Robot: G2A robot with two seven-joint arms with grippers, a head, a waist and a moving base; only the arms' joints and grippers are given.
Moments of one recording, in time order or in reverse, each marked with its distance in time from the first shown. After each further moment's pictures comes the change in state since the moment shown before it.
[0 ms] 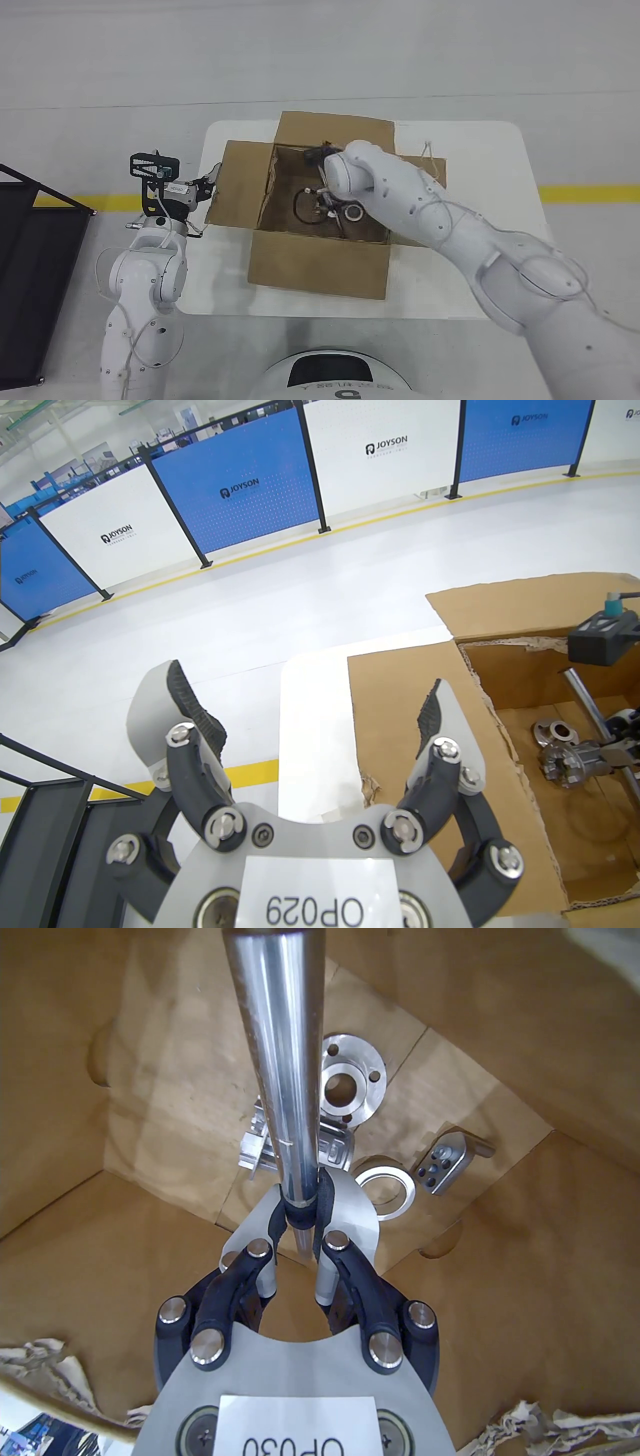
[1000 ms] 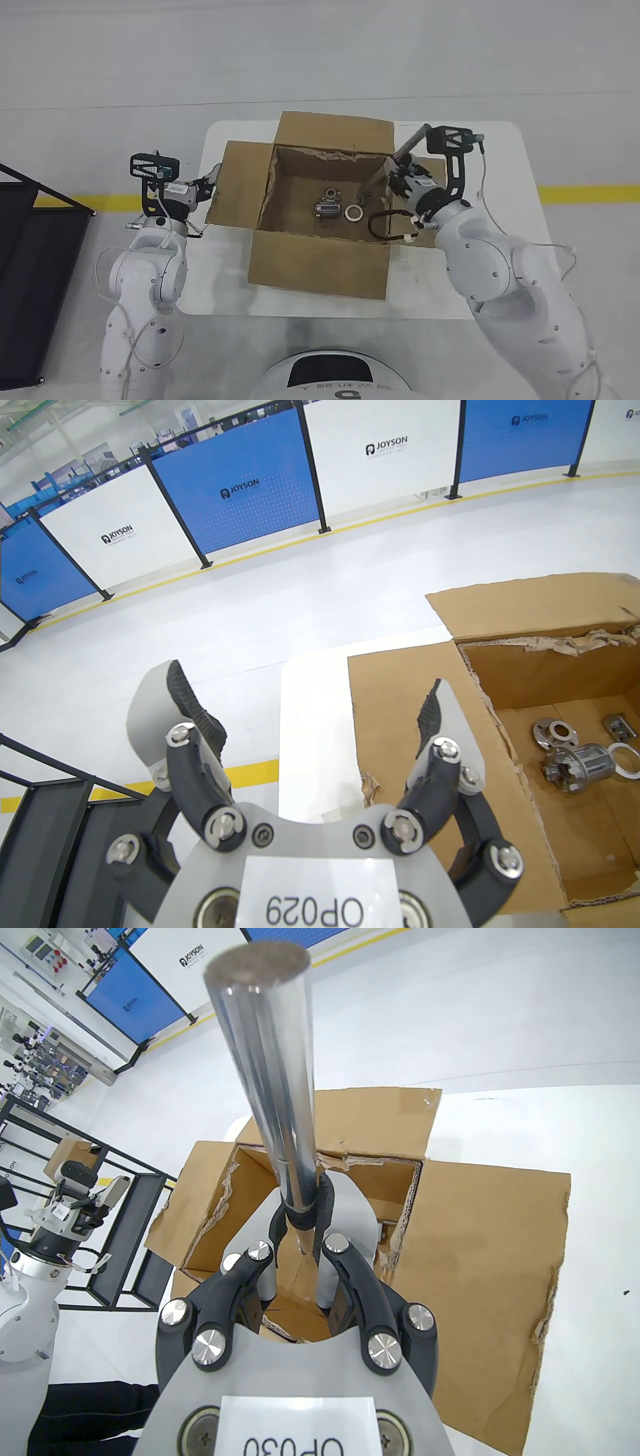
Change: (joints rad) left arm 0.000 0.000 0.000 0.000 0.000 0.000 0.000; right arm -0.914 0.340 0.867 -1.140 -0.238 0.032 -0.508
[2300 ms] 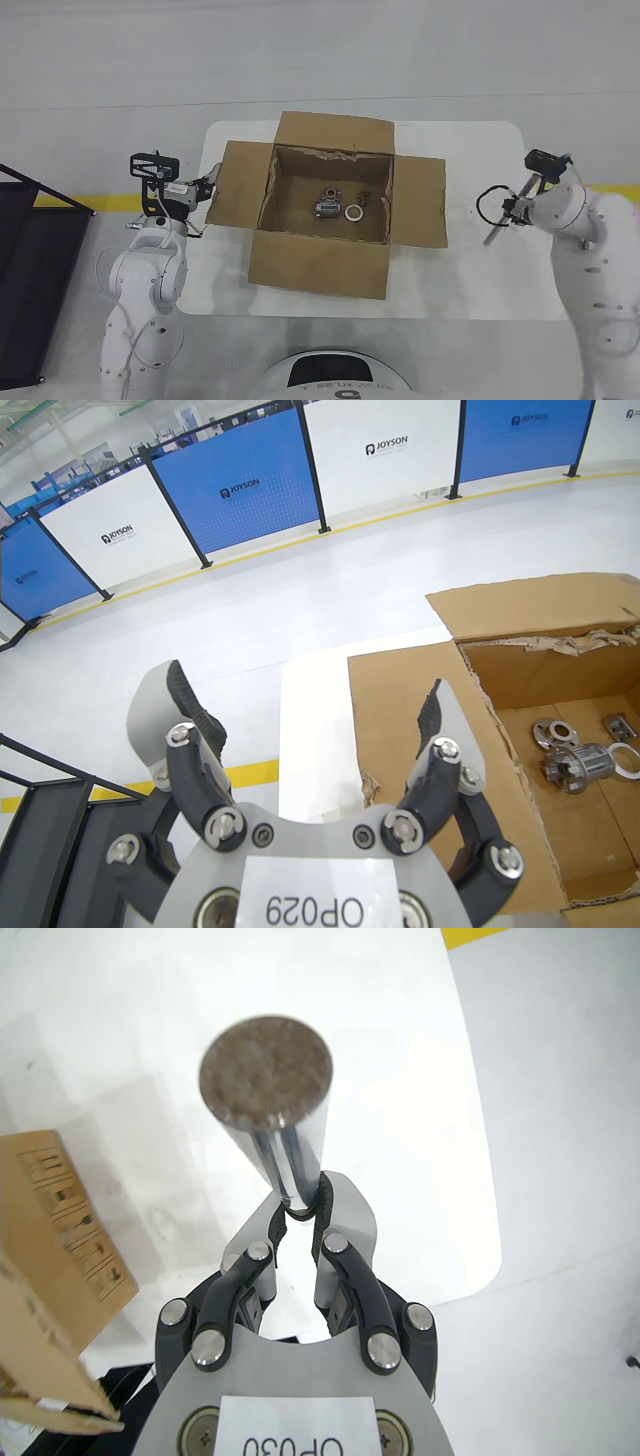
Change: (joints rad) left arm 0.000 0.000 0.000 0.000 0.000 0.000 0.000; right arm 0.135 0.074 0.343 0.596 -0.316 -0.054 0.721
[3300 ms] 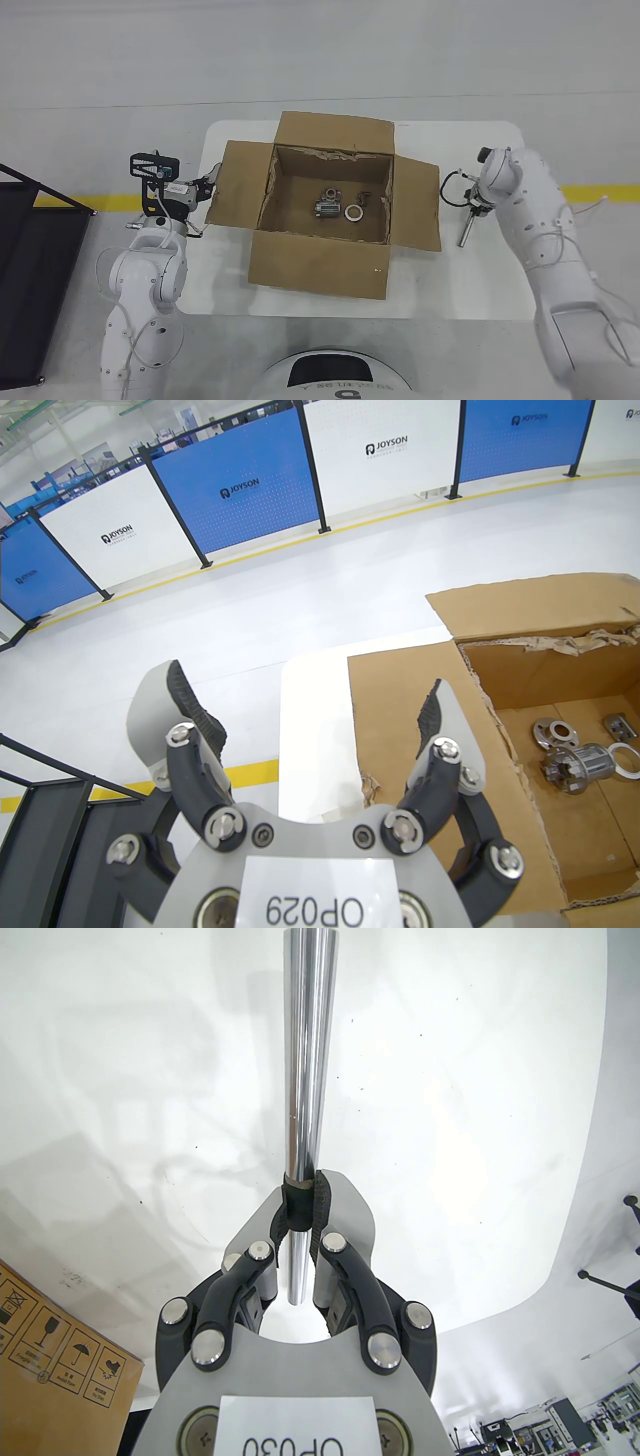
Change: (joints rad) left arm 0.000 0.000 0.000 0.000 0.000 0.000 0.000; right arm 0.429 -0.131 -0.363 0.652 -0.006 0.049 -0.049
